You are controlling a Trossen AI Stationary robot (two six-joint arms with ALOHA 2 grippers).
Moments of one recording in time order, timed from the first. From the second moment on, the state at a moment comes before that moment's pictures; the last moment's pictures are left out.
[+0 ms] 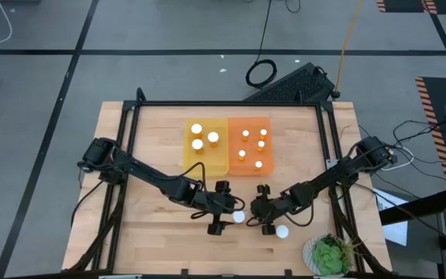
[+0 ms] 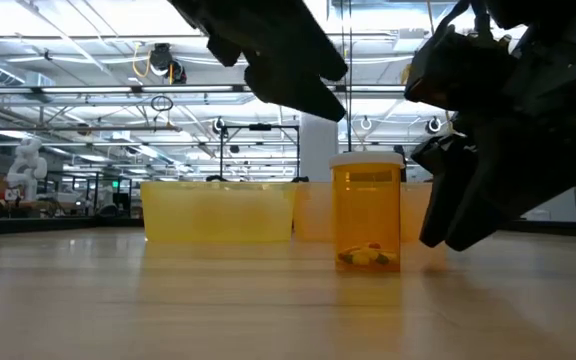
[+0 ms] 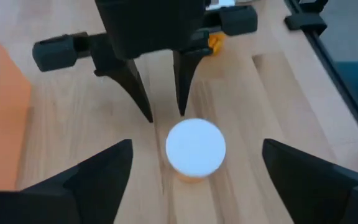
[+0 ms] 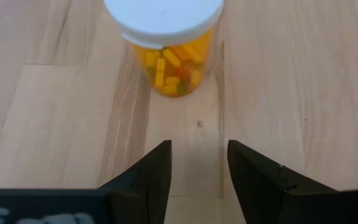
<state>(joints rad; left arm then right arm) -0.34 1.85 1.25 -0.12 -0.10 -0.12 0.47 1.70 0.74 0.03 0.19 0.37</state>
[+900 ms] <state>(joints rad) -0.34 1.98 1.25 0.00 -0.10 -0.09 0.47 1.70 0.74 0.04 0.22 0.37</state>
